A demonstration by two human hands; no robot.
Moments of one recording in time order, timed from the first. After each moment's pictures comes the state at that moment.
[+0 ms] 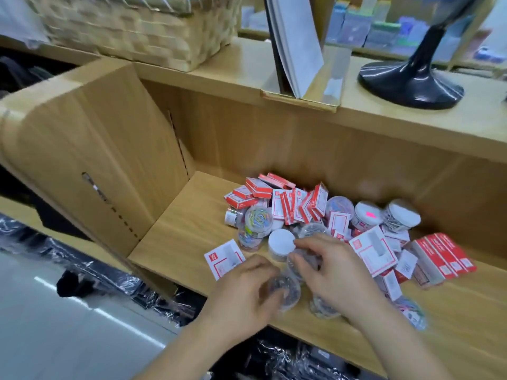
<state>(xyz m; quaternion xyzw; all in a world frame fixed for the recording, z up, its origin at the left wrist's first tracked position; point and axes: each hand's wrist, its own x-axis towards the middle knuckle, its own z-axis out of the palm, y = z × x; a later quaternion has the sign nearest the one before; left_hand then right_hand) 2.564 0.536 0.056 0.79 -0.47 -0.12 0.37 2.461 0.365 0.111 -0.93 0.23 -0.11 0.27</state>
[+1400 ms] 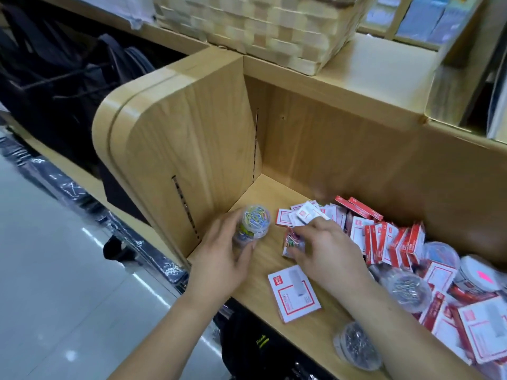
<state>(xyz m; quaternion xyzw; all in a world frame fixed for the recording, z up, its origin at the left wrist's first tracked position) 2.704 0.607 0.043 0.87 -0.26 0.04 0.43 2.626 0.404 0.083 -0.98 0.15 -0.02 0.15</state>
